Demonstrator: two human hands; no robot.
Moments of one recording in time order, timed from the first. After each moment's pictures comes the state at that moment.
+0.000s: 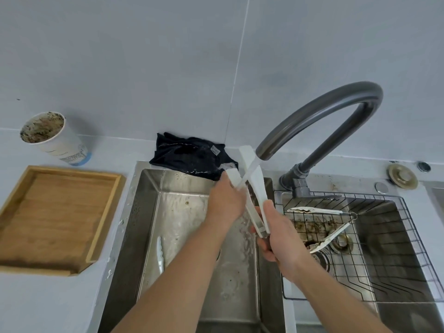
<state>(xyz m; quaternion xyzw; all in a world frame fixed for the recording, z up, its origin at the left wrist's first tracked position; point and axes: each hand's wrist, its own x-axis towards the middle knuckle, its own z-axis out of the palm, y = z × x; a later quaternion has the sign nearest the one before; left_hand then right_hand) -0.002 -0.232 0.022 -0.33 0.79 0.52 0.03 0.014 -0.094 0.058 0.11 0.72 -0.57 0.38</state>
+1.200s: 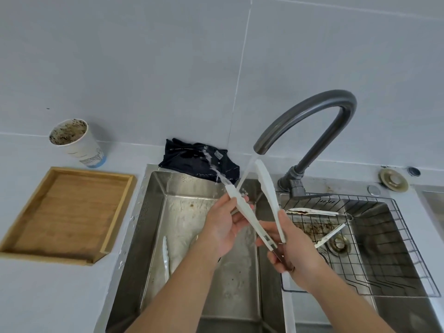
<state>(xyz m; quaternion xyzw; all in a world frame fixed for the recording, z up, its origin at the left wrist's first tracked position) 0.059 -0.217 0.045 -0.35 0.33 0.87 0.02 0.042 -0.065 0.082 0.15 0.69 -0.58 0.40</state>
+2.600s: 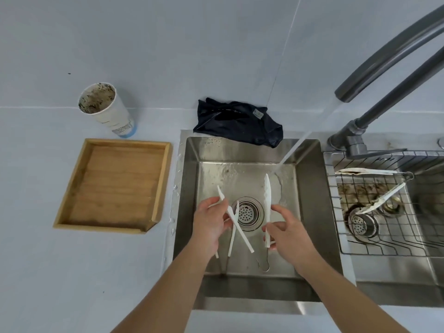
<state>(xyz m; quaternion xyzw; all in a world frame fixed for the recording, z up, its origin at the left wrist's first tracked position) 0.158 -0.312 -0.038 -0.50 0.44 0.75 0.02 0.112 -0.139 -0.013 0.11 0.79 -0.46 0.39</state>
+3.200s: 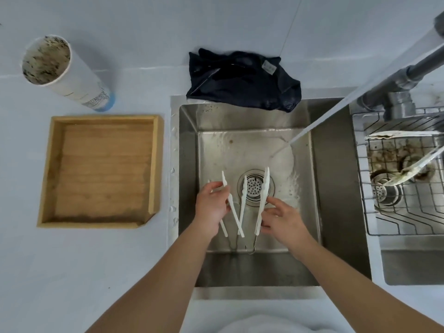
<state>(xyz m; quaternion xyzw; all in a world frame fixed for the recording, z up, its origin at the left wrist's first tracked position) 0.154 -0.332 -0.100 -0.55 0.49 0.67 0.12 0.126 -0.163 -0.089 0.22 0.71 -0.49 0.45</state>
